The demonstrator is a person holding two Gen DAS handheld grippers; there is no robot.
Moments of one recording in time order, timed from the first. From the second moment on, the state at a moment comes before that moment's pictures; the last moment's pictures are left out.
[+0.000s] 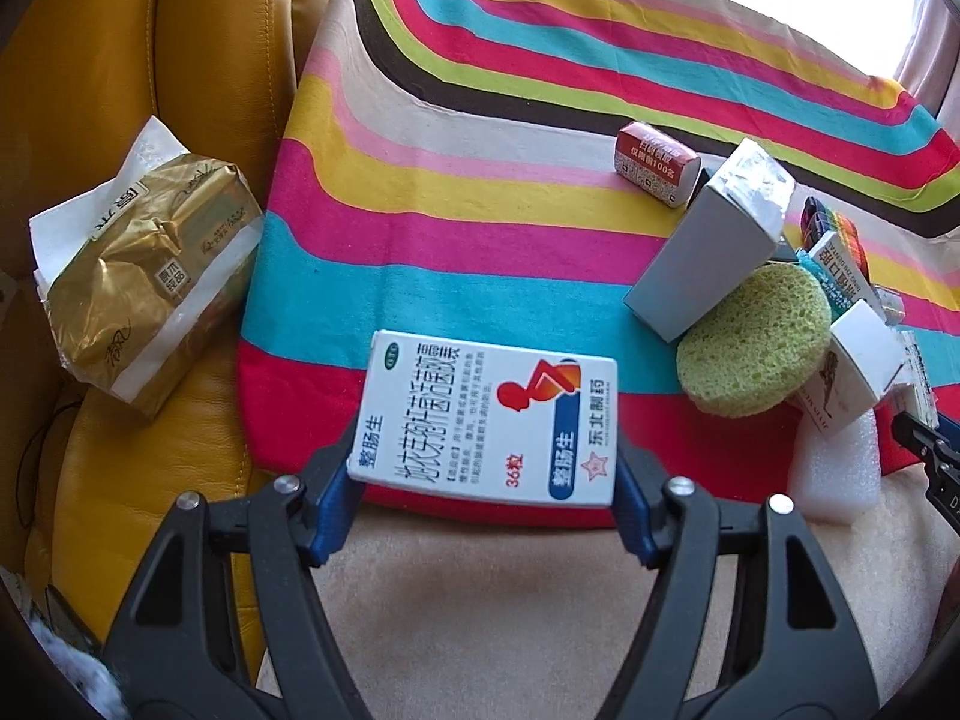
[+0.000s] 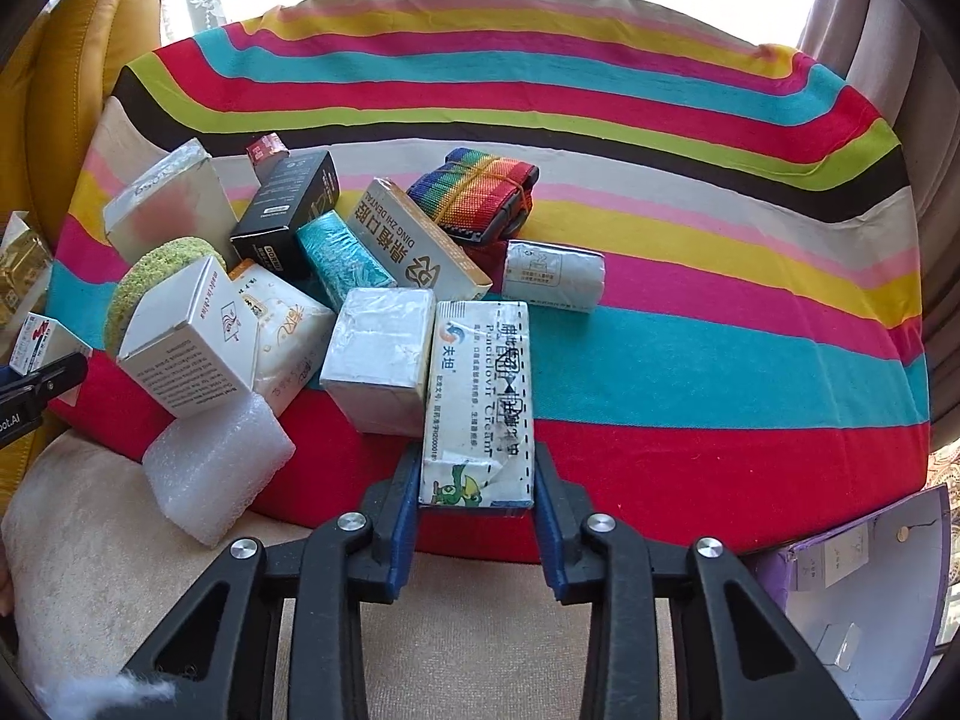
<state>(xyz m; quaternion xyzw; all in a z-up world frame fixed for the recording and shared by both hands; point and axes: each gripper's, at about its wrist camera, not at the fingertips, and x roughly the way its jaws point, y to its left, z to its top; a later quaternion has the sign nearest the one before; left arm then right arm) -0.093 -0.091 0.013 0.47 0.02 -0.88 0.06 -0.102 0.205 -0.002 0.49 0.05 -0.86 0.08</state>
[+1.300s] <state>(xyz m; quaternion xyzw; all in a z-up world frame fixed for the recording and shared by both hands) 0.002 0.278 0.045 0.46 -0.05 -0.81 -0.36 0.035 0.494 0.018 0.47 -0.09 -0.87 -0.12</state>
